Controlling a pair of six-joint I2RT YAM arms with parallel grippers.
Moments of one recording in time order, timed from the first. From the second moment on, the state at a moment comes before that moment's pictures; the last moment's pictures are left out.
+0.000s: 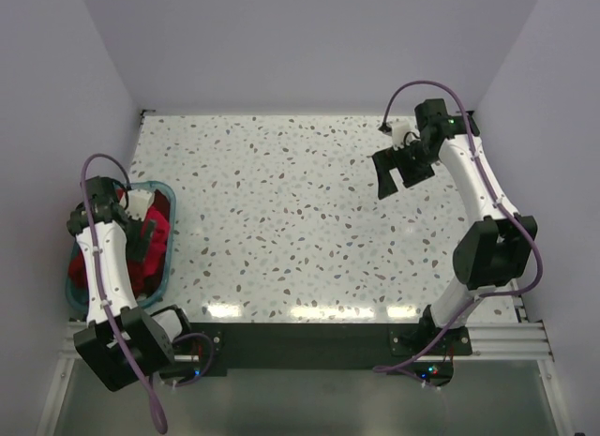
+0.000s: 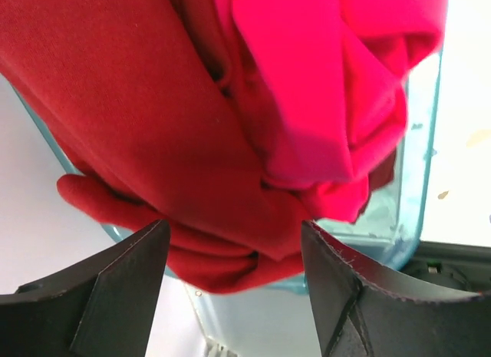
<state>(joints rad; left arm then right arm) 0.46 1.10 0.99 -1.09 -0.11 0.64 0.10 1.71 1.67 -1.23 -0.34 -0.33</state>
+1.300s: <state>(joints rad) 0.25 1.42 2.00 -0.99 0.12 0.42 0.11 1.72 1.68 -1.22 -0.33 -0.33</state>
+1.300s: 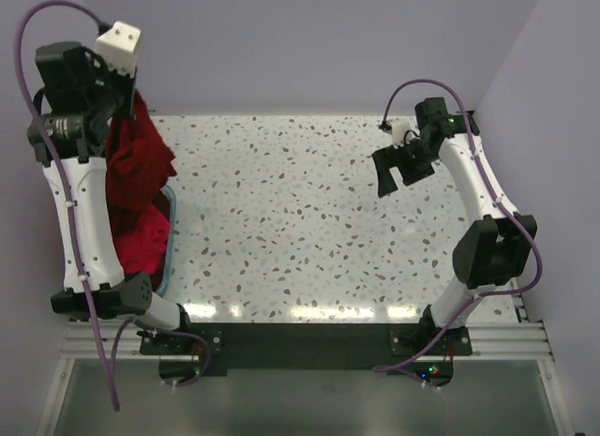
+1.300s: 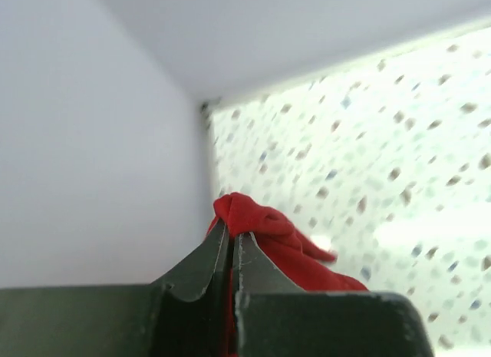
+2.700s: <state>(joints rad) 0.00 1.49 1.27 -0.61 0.53 0.27 -0.10 1.61 1.48 -1.16 -0.33 -0.37</state>
